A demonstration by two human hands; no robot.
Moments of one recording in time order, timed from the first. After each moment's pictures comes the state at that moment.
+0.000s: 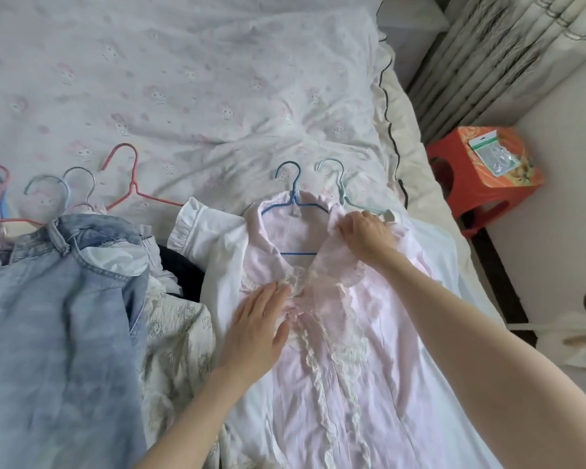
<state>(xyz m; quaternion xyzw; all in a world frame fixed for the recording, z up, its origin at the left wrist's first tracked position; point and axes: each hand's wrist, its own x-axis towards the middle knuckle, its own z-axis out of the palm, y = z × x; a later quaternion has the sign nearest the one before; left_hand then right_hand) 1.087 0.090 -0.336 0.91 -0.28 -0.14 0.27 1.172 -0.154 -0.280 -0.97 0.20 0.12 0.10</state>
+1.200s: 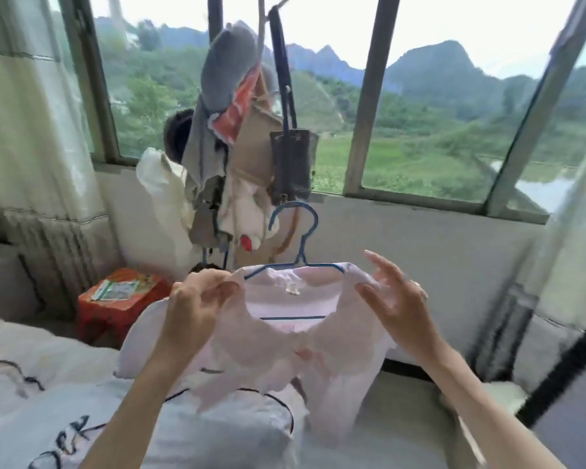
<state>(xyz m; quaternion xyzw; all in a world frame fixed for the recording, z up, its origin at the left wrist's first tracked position) 0.726 -0.163 0.076 0.53 -0.63 -0.11 0.56 0.440 -0.189 0.091 -0.74 0.48 -0.47 0.01</state>
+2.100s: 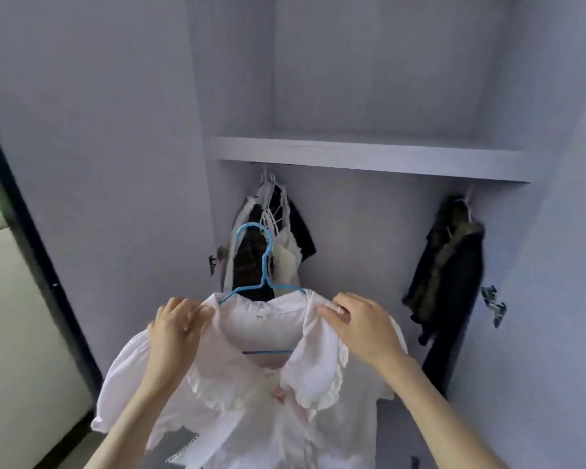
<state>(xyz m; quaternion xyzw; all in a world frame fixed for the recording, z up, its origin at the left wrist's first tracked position) 0.124 -0.113 0.044 0.09 -0.88 -0.33 0.34 0.067 0.158 0.064 -0.21 0.91 -0.29 -0.21</state>
